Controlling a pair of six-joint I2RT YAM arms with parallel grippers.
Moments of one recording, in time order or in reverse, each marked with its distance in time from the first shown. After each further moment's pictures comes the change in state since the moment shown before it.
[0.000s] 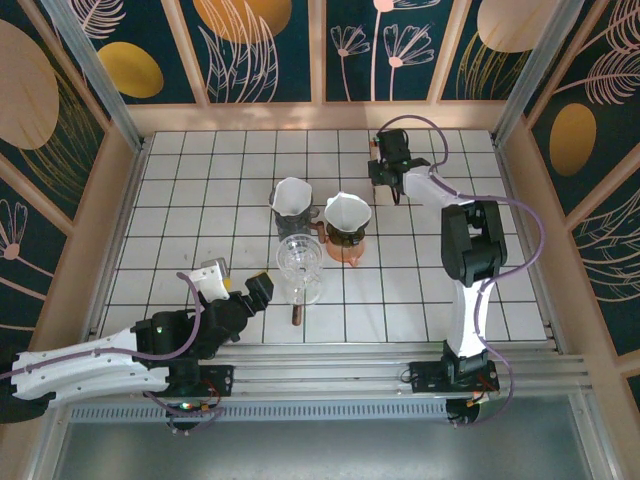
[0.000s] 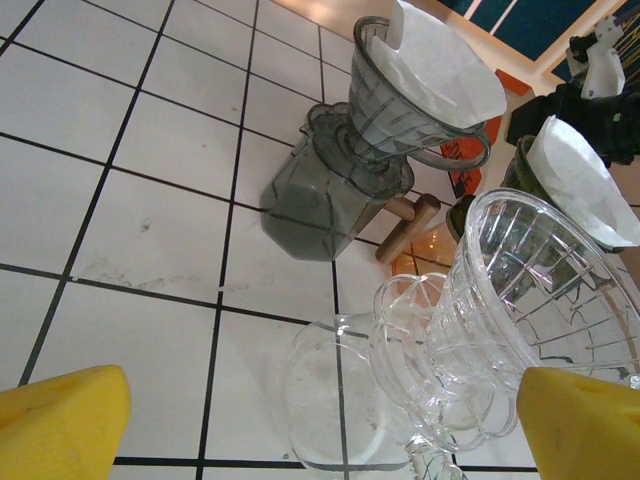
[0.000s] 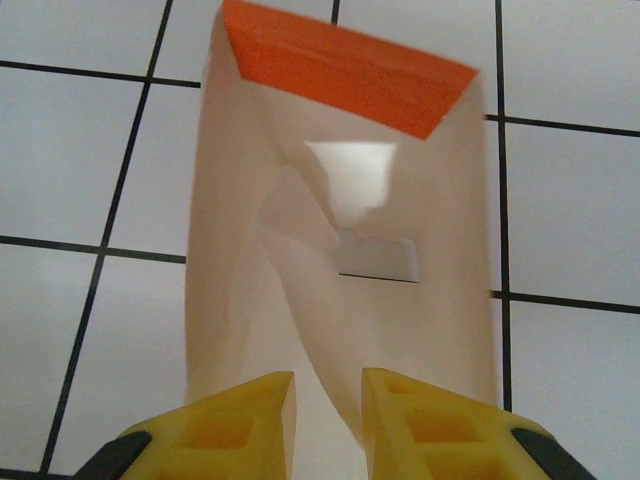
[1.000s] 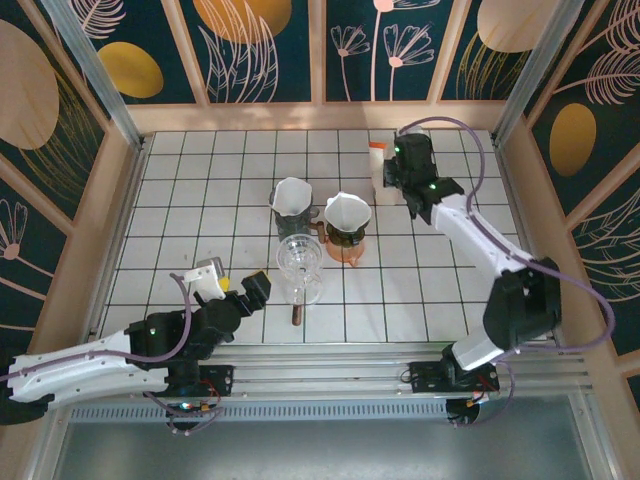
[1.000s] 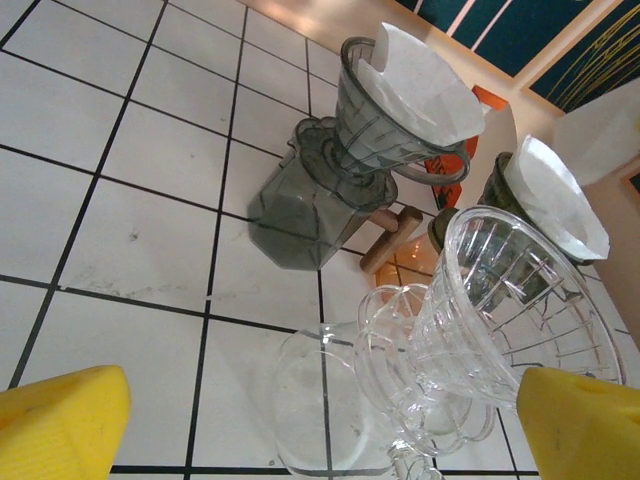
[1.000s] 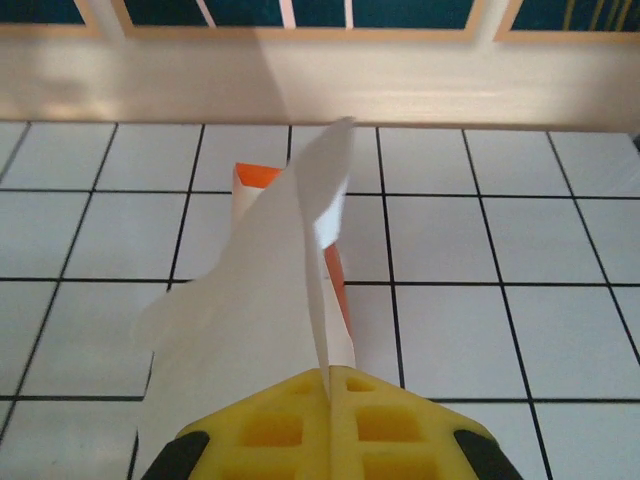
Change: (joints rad) left arm 0.000 -0.052 0.000 0.008 0.000 0.019; right arm 0.088 -0.567 -0.324 0.006 0.181 0.084
